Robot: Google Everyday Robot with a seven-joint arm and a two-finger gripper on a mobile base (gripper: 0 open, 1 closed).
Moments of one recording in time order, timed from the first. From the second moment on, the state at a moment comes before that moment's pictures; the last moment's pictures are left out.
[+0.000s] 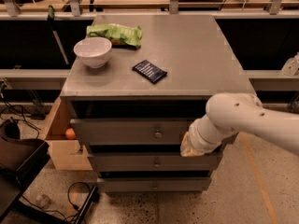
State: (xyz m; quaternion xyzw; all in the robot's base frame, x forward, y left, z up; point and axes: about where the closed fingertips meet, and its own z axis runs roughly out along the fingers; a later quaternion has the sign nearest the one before) arm 0.499 -0.132 0.636 -0.73 0.66 0.04 0.17
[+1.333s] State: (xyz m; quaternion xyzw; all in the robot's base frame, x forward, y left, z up) arm 0.532 -0.151 0.658 -0.71 0.67 0.10 0.22
